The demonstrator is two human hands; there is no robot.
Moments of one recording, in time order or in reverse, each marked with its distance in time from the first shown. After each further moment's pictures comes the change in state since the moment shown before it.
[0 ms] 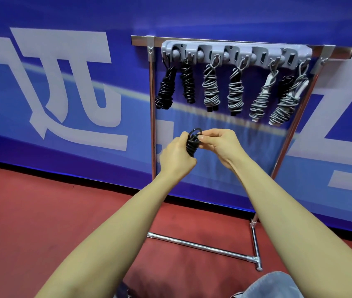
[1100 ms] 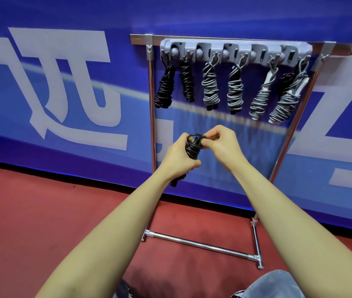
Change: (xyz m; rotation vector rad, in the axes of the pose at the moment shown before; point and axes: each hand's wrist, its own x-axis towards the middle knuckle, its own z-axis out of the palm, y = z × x) left_hand 0.000 -0.007 -0.003 -0.555 -0.297 -0.076; right_hand -0.011 0.001 -0.001 -0.365 0.117 -0.107
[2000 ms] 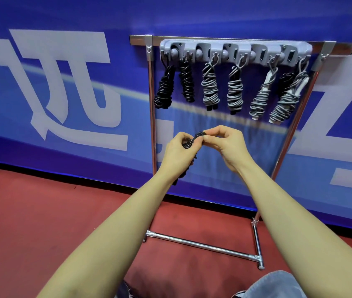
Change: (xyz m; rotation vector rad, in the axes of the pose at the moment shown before) left_hand -0.004 0.015 0.007 -0.151 0.206 -0.041; right_hand 0.000 0.005 -0.008 0.437 -0.076 -0.029
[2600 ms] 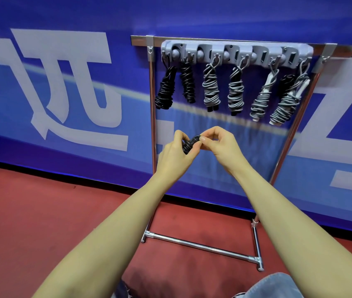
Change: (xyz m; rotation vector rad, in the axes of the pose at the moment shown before) left_hand 0.003 -0.014 -0.005 0.429 0.117 0.197; right_hand -0.002 0.002 0.009 -0.173 -0.037 -0.004
